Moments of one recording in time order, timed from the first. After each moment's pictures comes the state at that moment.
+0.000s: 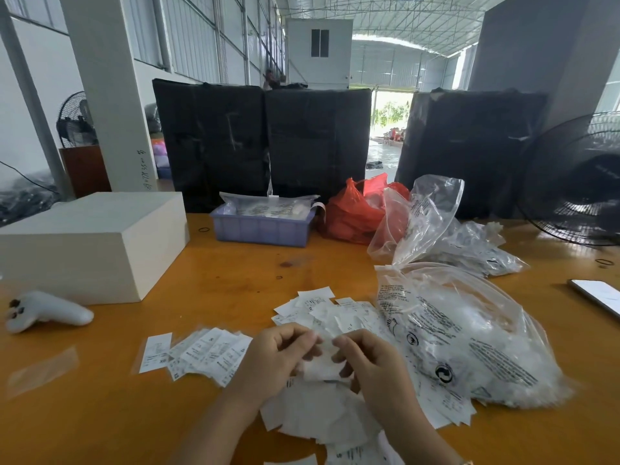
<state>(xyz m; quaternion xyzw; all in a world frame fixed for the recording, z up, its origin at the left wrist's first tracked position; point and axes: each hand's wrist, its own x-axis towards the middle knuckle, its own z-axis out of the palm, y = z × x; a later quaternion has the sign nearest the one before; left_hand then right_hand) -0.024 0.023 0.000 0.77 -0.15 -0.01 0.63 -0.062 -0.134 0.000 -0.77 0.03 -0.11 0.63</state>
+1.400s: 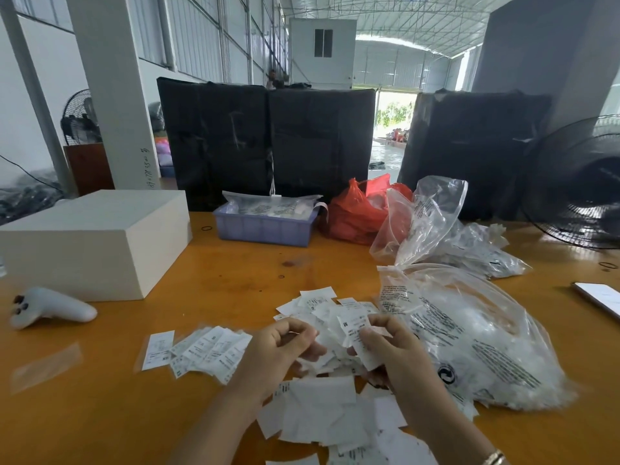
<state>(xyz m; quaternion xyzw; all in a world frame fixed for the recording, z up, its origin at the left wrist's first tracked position) -0.023 0.023 0.001 0.73 -0.09 -0.05 0.67 -0.056 -0.159 0.010 -0.67 0.07 -0.04 0.74</state>
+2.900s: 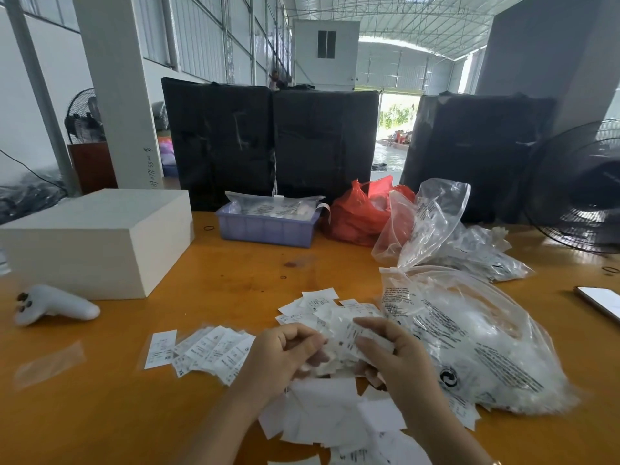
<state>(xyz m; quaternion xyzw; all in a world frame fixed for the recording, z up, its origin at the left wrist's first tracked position) -0.023 0.025 -0.002 0.75 -0.14 -0.03 0.65 -0.063 -0.153 0.012 -0.72 0.01 -0.10 0.68</state>
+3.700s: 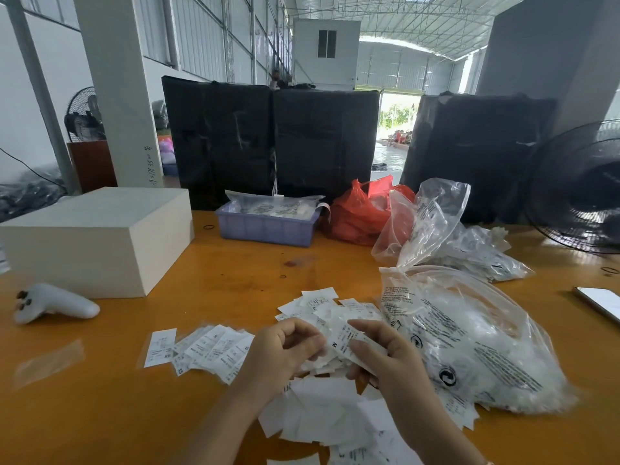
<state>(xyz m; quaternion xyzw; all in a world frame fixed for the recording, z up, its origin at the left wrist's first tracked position) -0.024 0.024 -0.002 0.76 -0.14 0.00 0.64 -0.065 -0.148 0.005 -0.68 0.01 -0.06 0.73</state>
